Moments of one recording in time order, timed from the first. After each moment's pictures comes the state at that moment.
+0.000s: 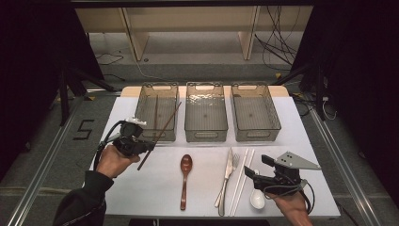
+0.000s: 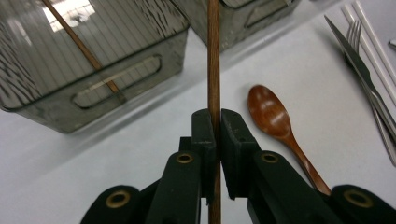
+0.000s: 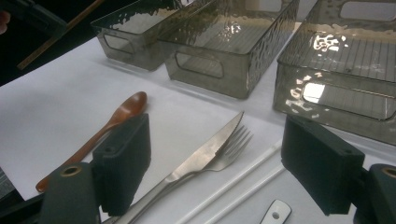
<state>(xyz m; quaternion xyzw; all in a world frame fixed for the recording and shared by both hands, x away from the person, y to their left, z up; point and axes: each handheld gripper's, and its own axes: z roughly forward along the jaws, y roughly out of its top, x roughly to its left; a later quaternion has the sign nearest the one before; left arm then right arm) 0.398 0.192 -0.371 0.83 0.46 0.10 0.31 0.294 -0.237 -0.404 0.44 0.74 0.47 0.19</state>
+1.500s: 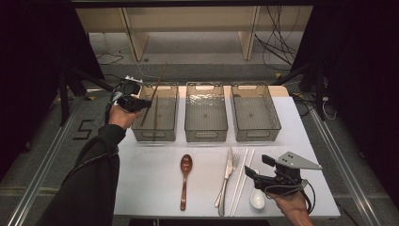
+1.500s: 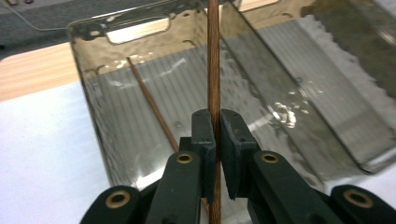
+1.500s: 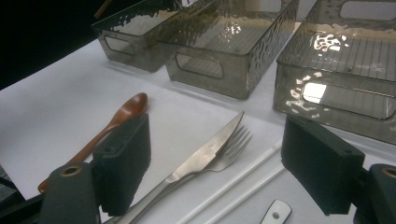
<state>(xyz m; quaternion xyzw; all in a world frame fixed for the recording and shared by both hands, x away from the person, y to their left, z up) 0.529 0.211 -0.361 0.76 0.52 0.17 0.34 0.294 -0.240 -0.404 0.44 0.74 0.48 0.19</state>
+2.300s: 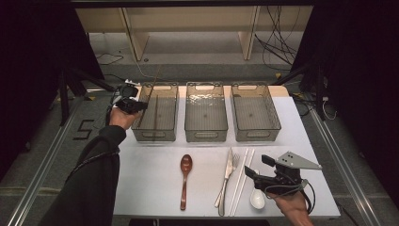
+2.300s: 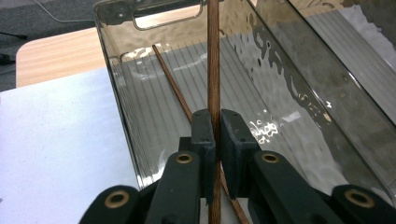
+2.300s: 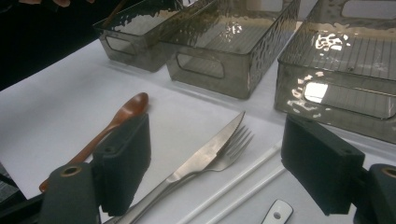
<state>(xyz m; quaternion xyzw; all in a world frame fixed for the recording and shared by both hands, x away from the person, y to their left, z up) 0.540 0.220 -0.385 0.76 0.54 0.19 0.31 0.294 -0.240 -0.405 0.44 0.74 0.48 0.18</state>
